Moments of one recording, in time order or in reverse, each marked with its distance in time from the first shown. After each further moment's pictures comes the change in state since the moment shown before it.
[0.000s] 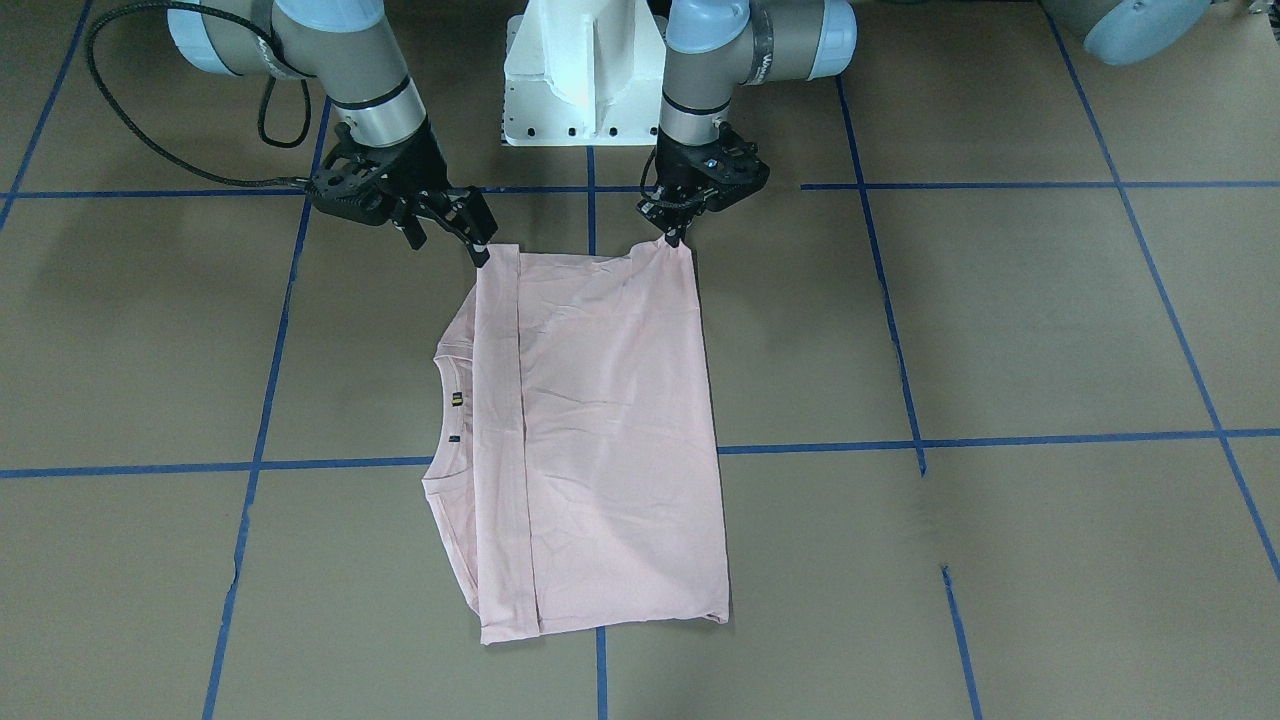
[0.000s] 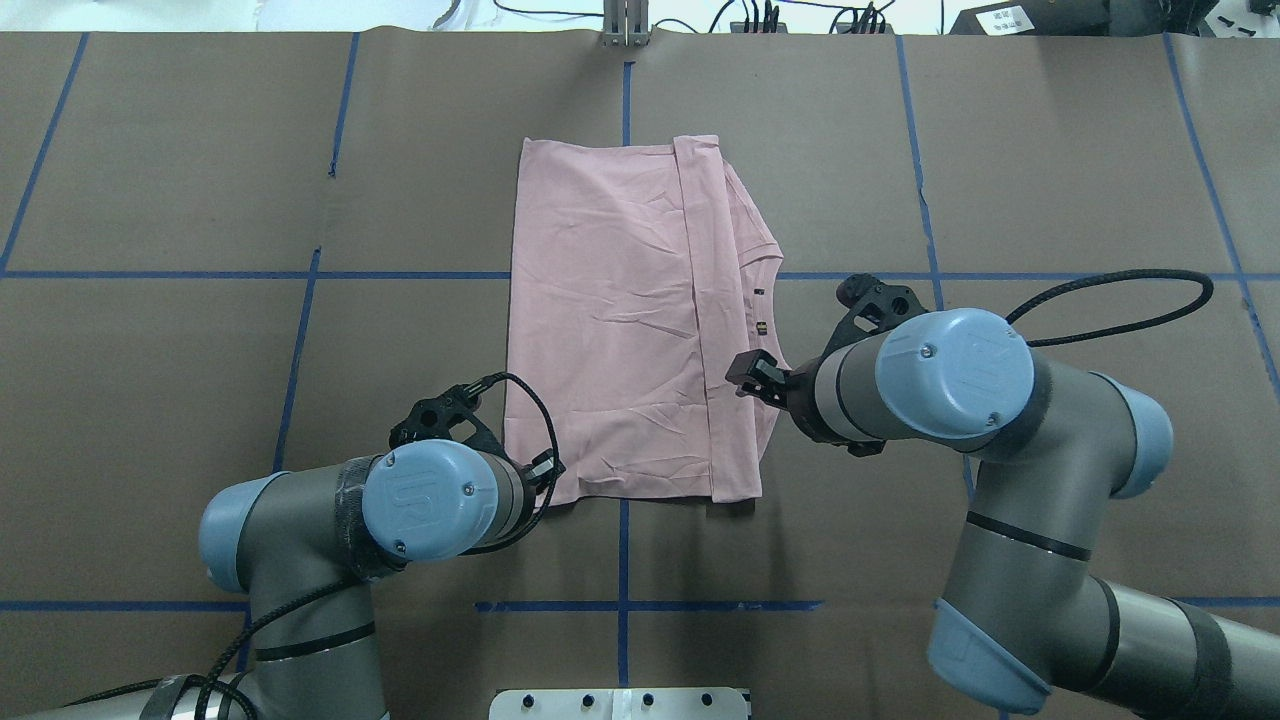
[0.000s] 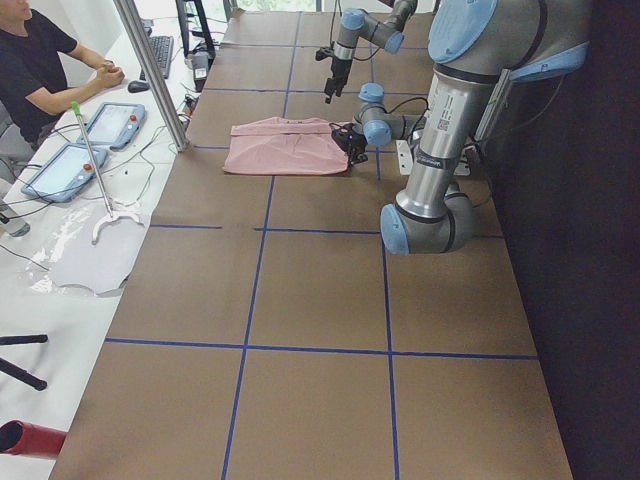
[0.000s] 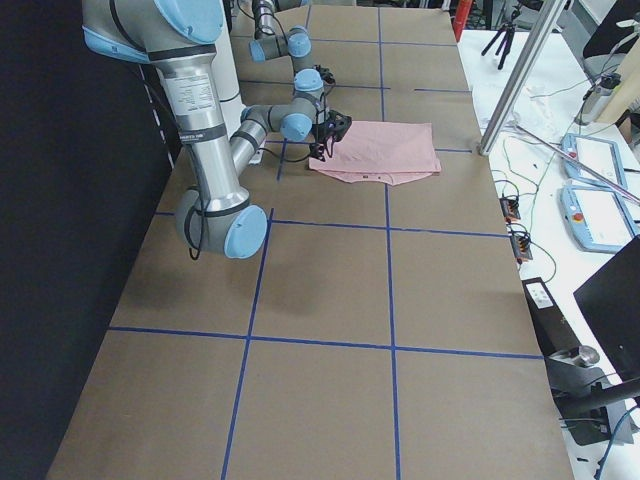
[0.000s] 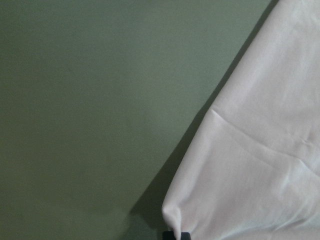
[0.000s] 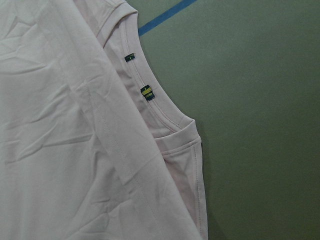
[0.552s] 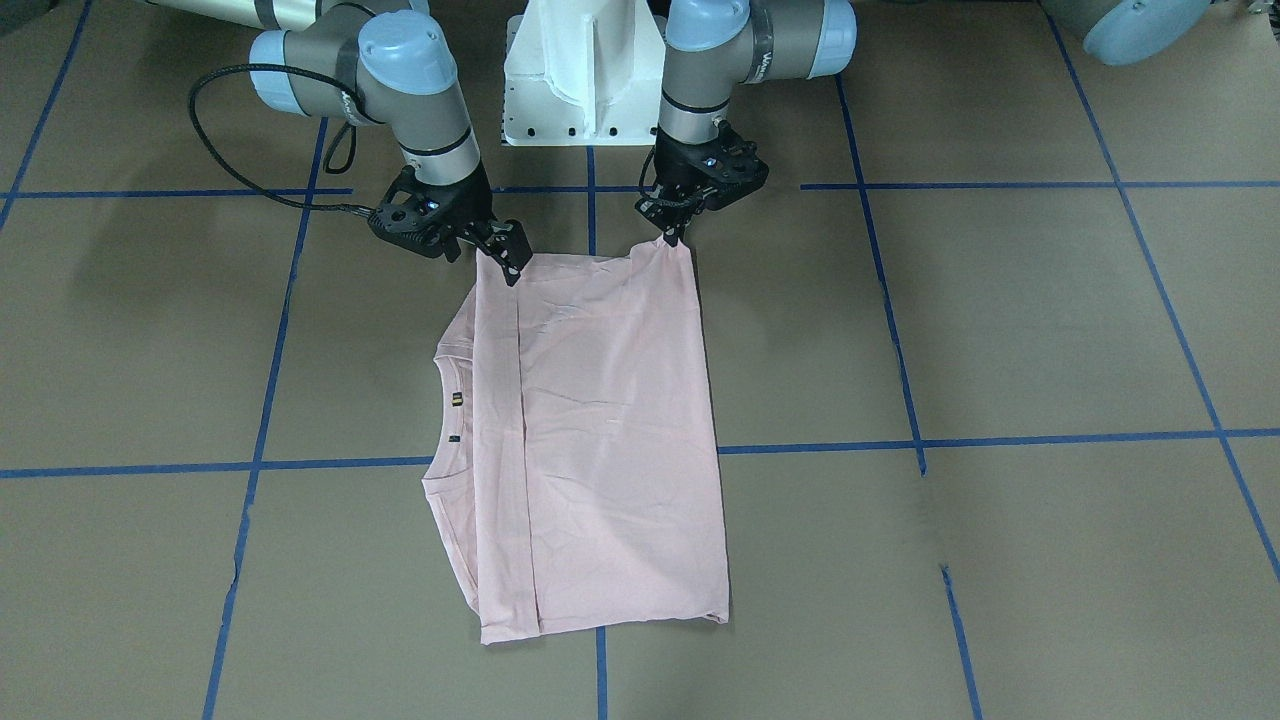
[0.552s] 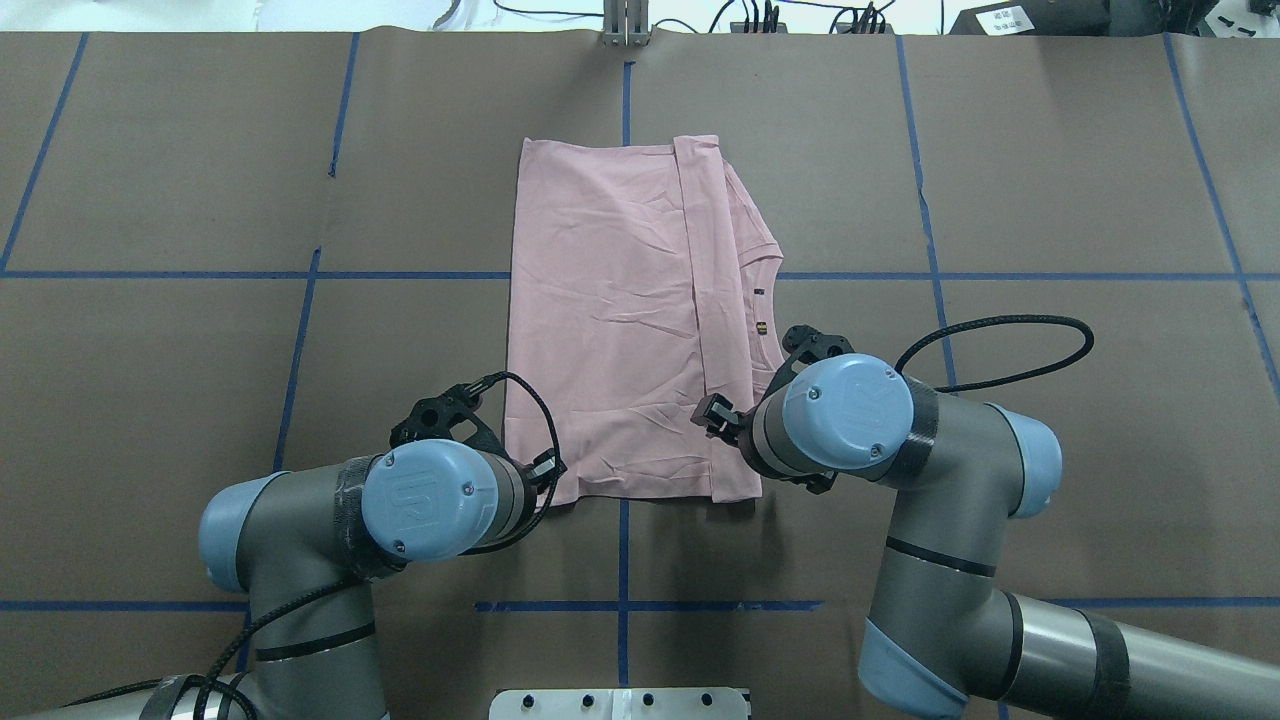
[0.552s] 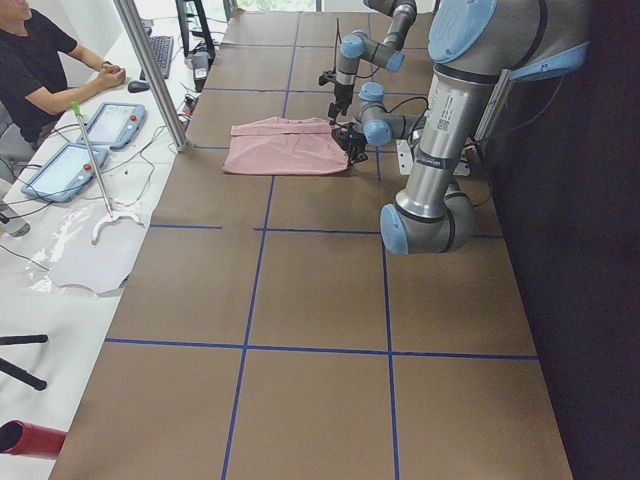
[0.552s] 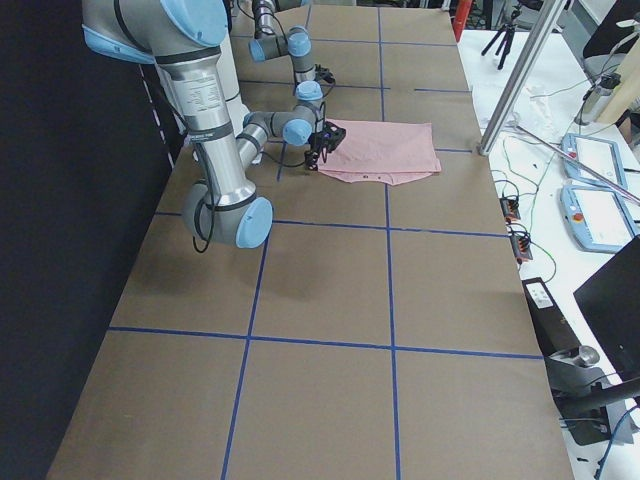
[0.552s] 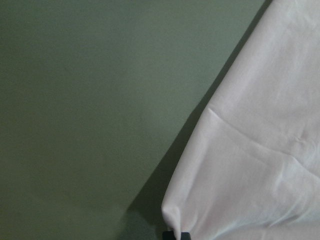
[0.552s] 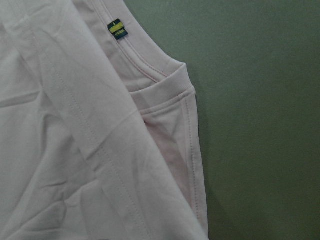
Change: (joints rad) left arm 0.000 -0.003 -0.004 -0.001 0.000 0.001; right arm -0.070 0.067 -0.145 -0.005 -0.005 0.037
